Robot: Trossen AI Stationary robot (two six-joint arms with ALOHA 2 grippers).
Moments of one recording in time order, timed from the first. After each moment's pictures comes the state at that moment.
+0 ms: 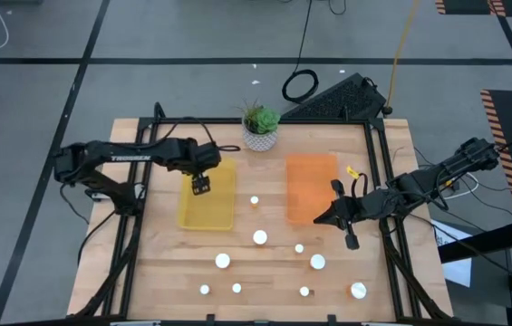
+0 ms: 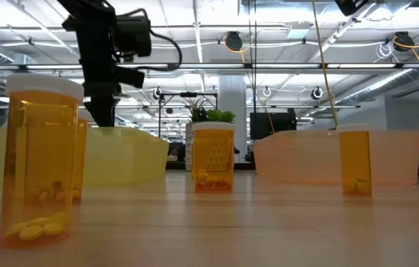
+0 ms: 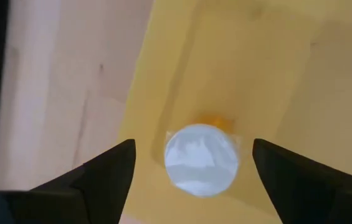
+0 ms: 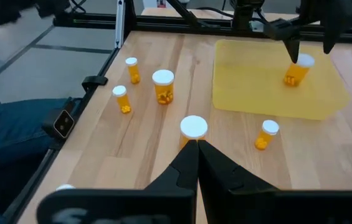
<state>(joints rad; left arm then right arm) 0.29 1.41 0.95 -0.86 -0.21 0.04 0.46 0.94 0.81 -0.39 0.25 0.18</state>
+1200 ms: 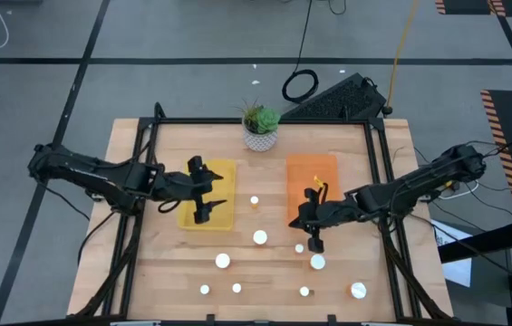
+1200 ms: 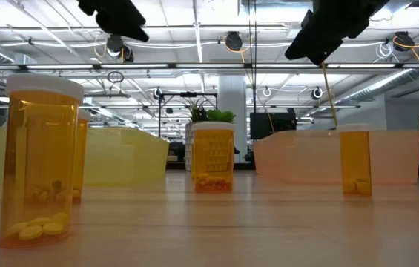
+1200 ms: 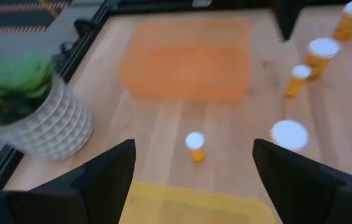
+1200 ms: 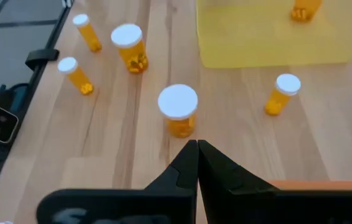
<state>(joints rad) -0.20 1.13 0.96 -0.45 -0.37 -0.10 0.34 1.30 0.81 -0.21 0.18 0.30</state>
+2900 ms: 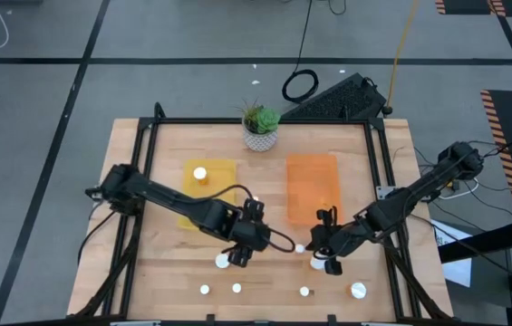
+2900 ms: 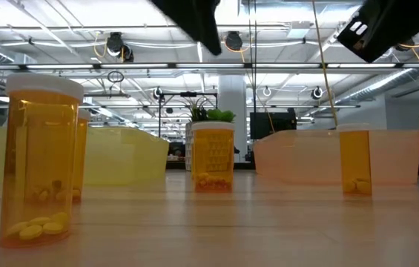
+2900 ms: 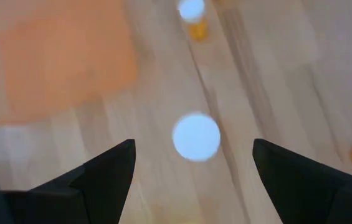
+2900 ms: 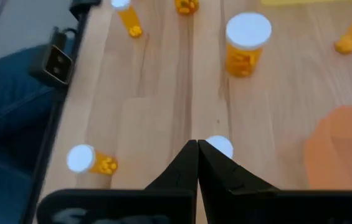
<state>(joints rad) -0.33 1.93 1.73 -0.93 -0.21 0.07 0.57 1.29 0.82 -0.35 0.21 0.52</state>
